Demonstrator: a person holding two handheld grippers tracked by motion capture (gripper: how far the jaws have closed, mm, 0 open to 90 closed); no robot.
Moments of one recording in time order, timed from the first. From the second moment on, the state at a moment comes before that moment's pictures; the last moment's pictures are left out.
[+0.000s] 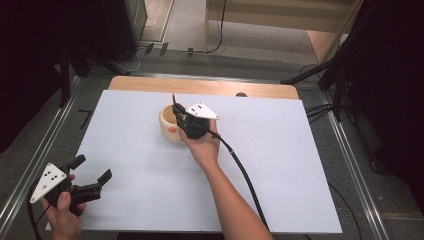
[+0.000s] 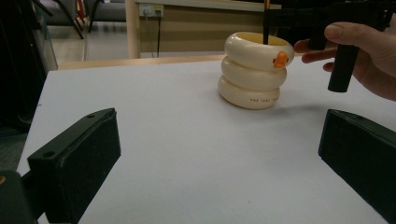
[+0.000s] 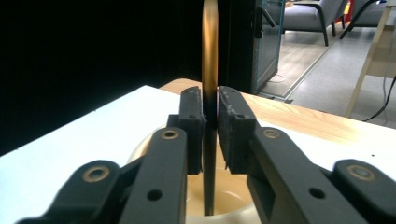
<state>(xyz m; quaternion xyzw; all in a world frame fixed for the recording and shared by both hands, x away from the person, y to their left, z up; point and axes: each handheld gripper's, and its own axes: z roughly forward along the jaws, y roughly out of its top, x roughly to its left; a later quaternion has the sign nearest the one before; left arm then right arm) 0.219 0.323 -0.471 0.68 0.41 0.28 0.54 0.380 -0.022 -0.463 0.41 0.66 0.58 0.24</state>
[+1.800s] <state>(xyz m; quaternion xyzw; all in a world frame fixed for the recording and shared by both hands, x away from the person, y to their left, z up) 0.219 0.316 -0.472 0.68 0.41 0.28 0.54 0.322 -0.111 -0.457 0.40 0.69 0.56 0.25</state>
